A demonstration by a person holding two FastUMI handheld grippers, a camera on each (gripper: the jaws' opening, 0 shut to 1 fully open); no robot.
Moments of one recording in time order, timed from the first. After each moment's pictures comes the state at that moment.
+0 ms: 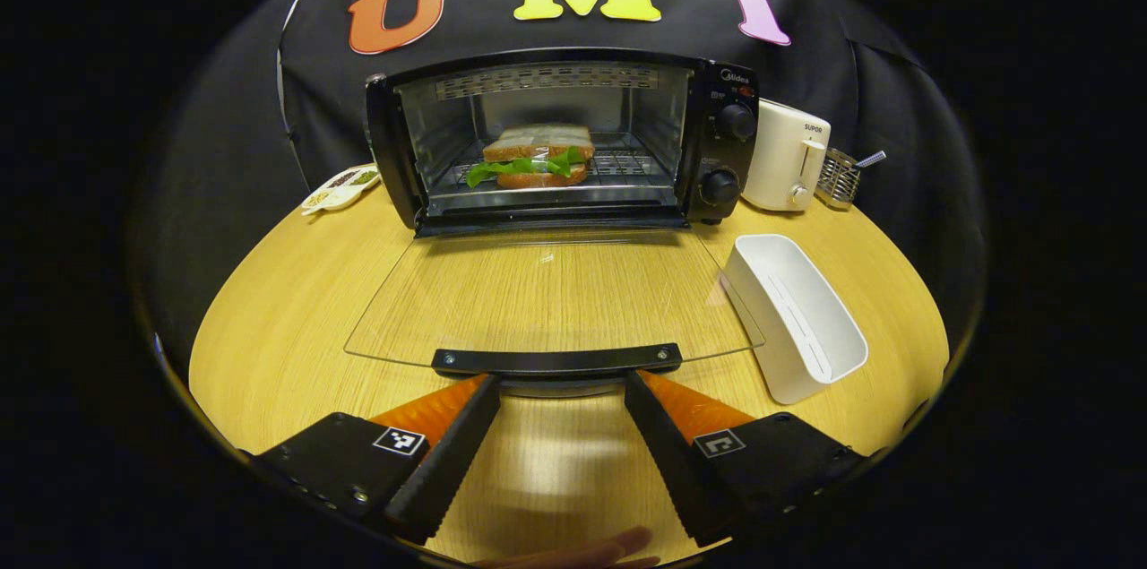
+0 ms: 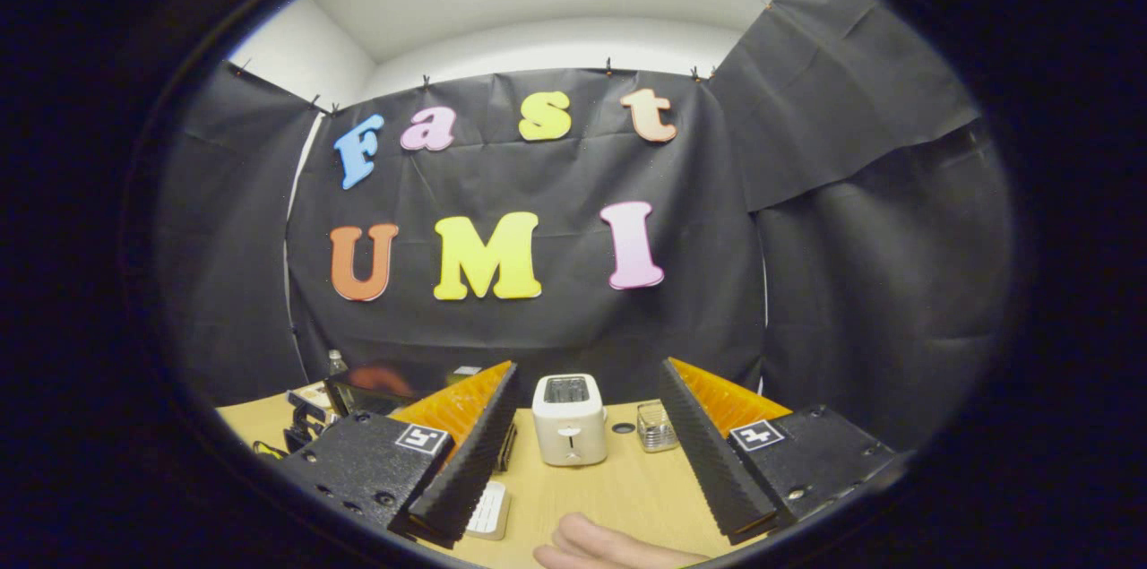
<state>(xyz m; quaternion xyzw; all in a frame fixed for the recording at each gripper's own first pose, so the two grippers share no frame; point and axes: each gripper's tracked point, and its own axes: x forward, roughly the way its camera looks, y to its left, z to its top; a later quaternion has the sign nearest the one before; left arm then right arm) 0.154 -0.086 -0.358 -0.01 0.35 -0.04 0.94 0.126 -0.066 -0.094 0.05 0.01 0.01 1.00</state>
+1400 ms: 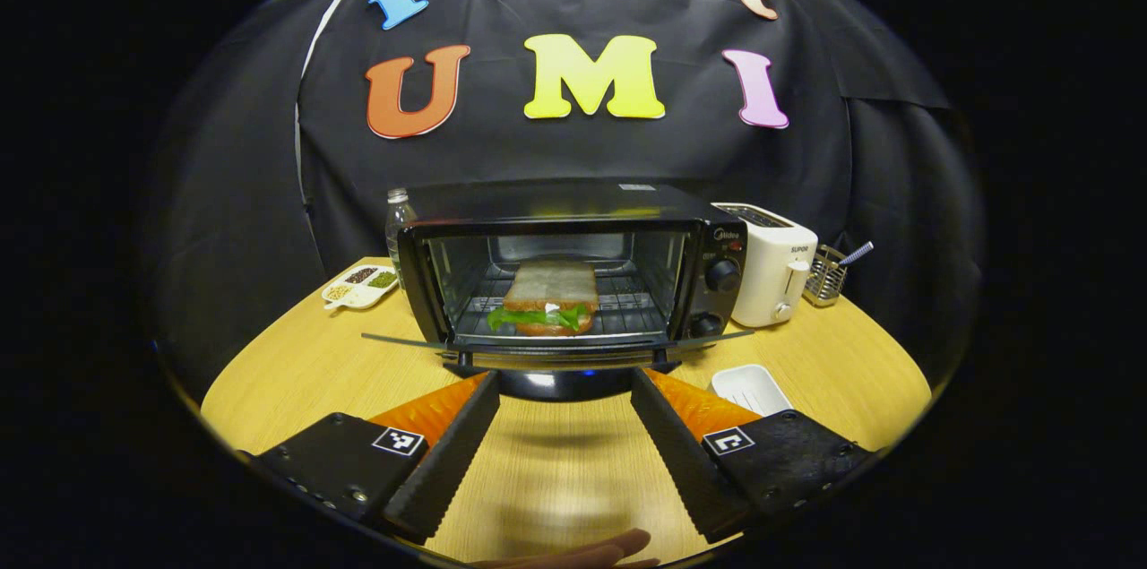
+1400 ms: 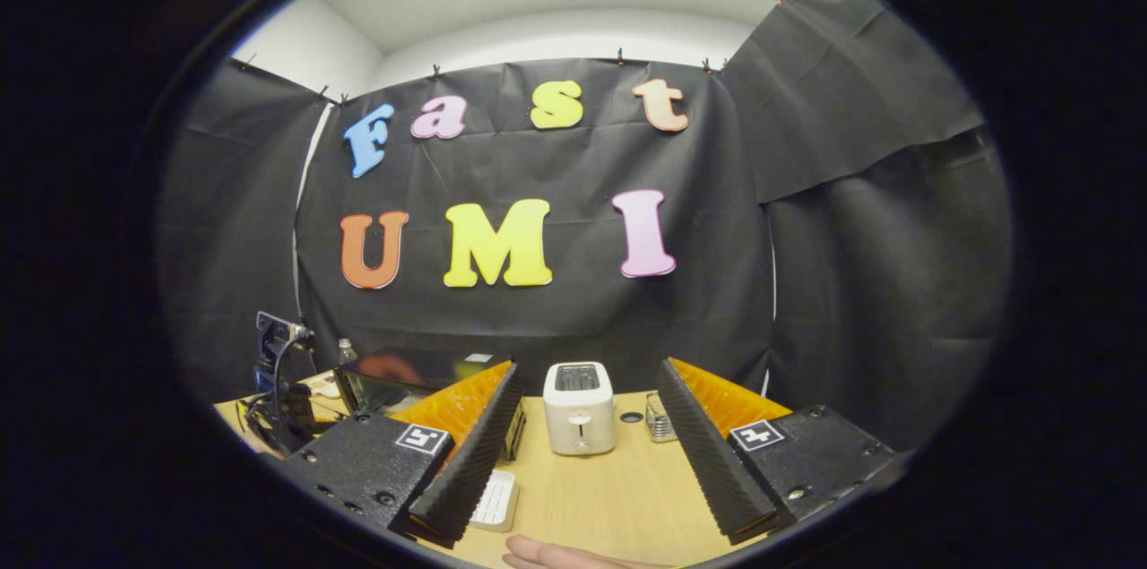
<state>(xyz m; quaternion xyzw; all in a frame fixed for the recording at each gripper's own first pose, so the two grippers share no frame) 0.211 -0.071 -0.248 -0.03 0.19 -0.03 0.98 0.118 -0.057 -0.096 0.05 0.03 0.02 1.00</state>
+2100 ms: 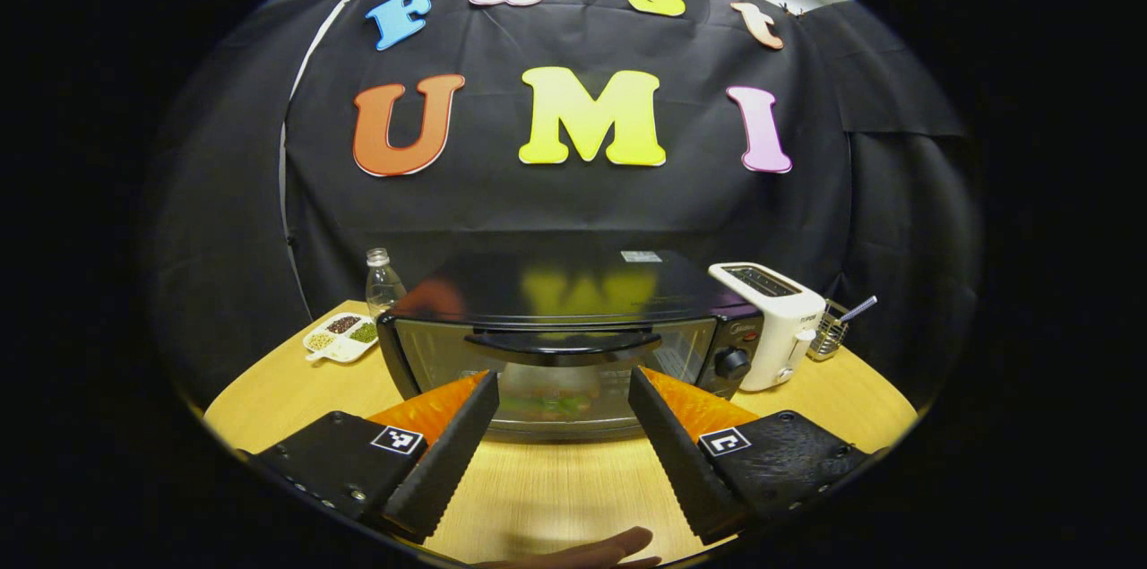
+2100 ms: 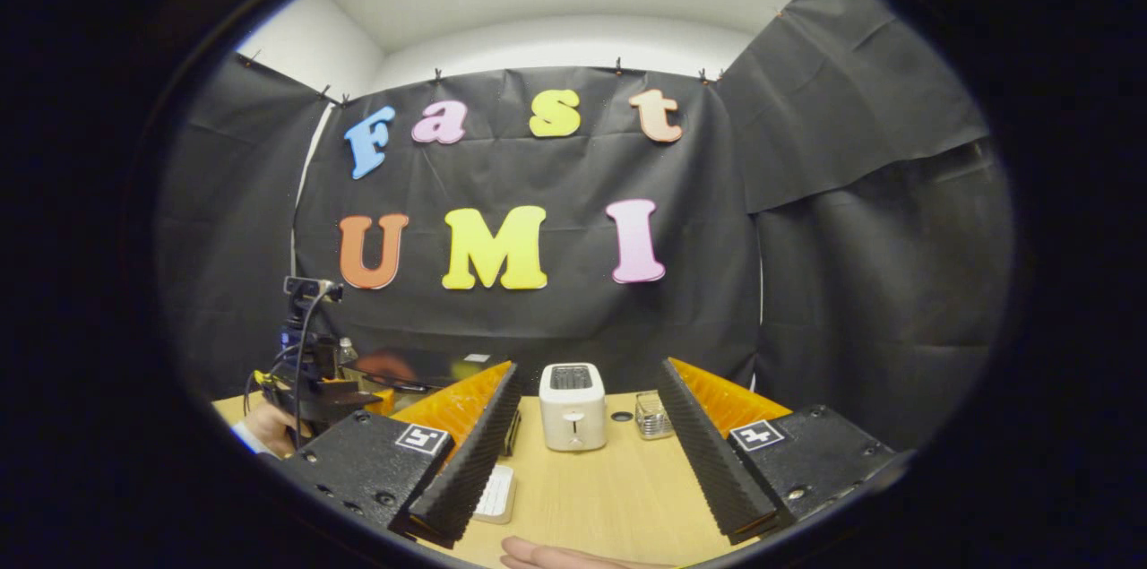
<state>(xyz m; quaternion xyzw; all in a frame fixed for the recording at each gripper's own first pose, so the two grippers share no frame) 0.252 -0.069 -0.186 -0.04 0.12 -0.05 0.99 0.079 -0.055 -0.082 0.04 0.02 0.01 1.00</state>
